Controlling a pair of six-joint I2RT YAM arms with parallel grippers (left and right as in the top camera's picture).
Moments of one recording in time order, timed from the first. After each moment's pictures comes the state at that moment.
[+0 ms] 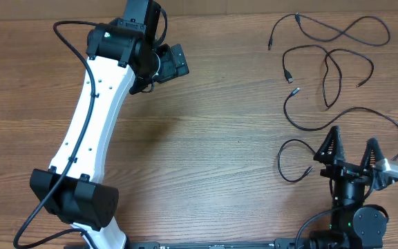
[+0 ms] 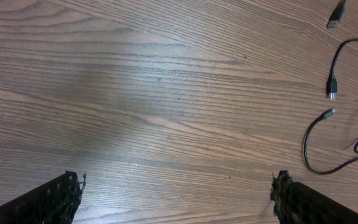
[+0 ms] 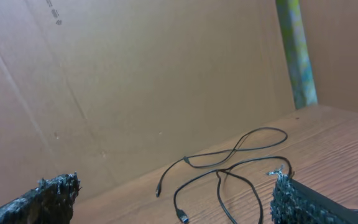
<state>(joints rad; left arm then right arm) -0.28 1.86 1.99 -1.31 0.11 -0.60 0.05 0.01 0.19 -0.04 0.27 0.33</state>
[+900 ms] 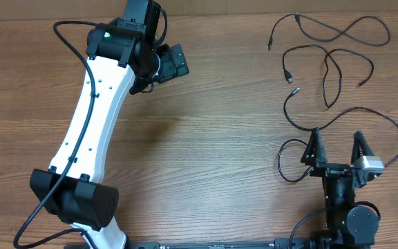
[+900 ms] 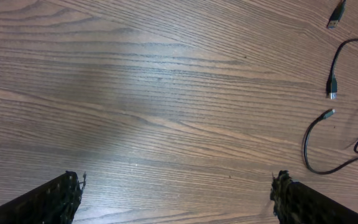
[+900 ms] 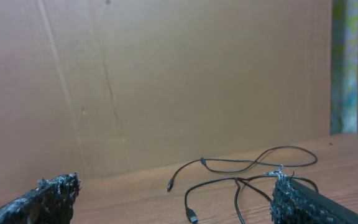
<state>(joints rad) -0.28 1.86 1.99 -1.31 0.11 -0.60 0.05 0.01 0.07 0.14 0.11 0.16</state>
